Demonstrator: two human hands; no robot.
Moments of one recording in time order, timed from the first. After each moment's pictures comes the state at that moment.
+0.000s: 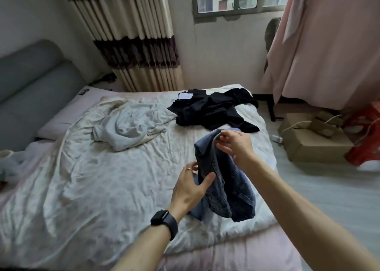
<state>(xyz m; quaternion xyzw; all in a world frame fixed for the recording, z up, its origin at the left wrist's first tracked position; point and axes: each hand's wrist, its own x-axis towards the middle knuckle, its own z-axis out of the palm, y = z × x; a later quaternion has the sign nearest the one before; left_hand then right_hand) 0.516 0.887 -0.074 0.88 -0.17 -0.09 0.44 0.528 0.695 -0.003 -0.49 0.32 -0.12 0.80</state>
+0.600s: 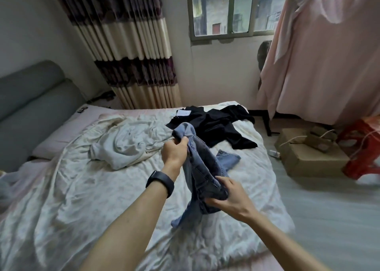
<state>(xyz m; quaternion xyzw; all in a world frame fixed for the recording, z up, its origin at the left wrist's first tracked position) 0.641 0.859 0.019 0.83 0.06 -0.03 0.55 0.476 0.717 -0.084 -0.90 0.12 -0.01 0.42</state>
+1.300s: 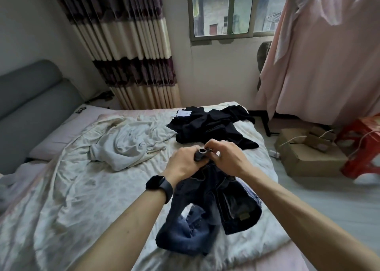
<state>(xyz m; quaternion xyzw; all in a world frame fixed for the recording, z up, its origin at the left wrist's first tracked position) 0.640 0.888 0.017 0.91 -0.31 -0.07 0.27 0.561 0.720 0.016 -0.94 0.00 -0.16 0.29</state>
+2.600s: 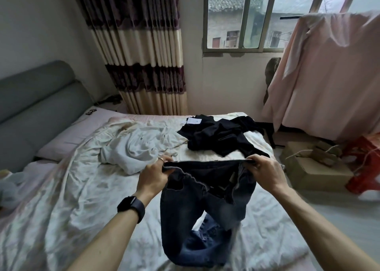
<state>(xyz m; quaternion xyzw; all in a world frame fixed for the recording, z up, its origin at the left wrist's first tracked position) 0.695 1.066 -0.014 0.92 -0.20 0.07 0.33 0.549 0.735 -0.006 -0.93 0.20 -0.21 0.23</state>
